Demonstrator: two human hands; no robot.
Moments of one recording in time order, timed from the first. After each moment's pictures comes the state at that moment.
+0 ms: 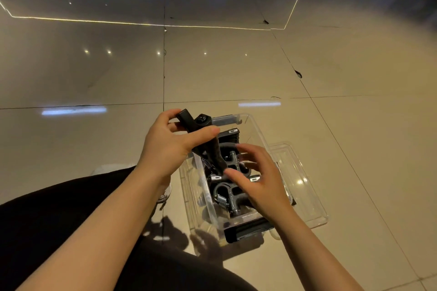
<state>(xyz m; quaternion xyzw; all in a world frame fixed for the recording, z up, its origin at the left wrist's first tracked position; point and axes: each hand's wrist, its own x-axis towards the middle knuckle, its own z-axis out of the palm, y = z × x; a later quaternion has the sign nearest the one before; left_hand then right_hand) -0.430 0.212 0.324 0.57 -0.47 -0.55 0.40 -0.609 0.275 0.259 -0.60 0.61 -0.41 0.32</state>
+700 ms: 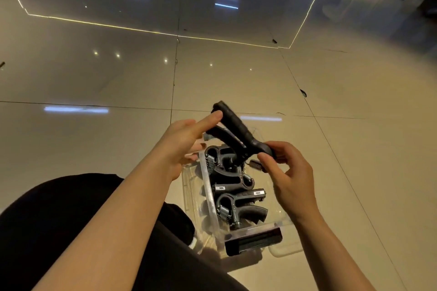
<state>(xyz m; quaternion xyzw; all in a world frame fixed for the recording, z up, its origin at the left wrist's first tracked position) -0.420 0.192 0.341 0.56 -0.39 -0.65 0.32 -0.613 0.260 0.302 -0.58 0.64 -0.46 0.23</state>
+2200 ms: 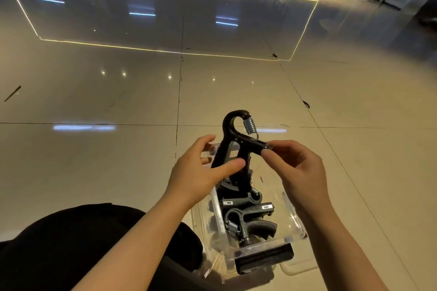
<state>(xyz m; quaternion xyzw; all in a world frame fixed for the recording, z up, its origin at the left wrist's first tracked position) -0.422 0.211 0.316 0.55 -0.60 -0.47 0.34 -0.595 0.251 0.345 -0.50 0.61 -0.53 0.33</state>
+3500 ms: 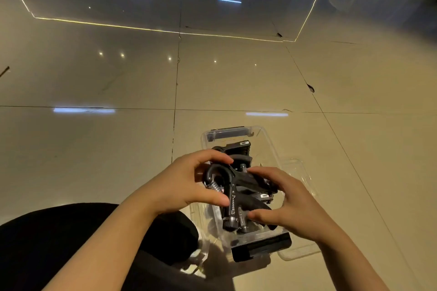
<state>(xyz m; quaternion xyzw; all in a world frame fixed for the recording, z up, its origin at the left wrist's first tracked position) -0.402 0.211 0.305 0.40 -0.67 -0.59 0.21 -0.637 0.267 0.288 -0.68 0.58 -0.23 0.37</state>
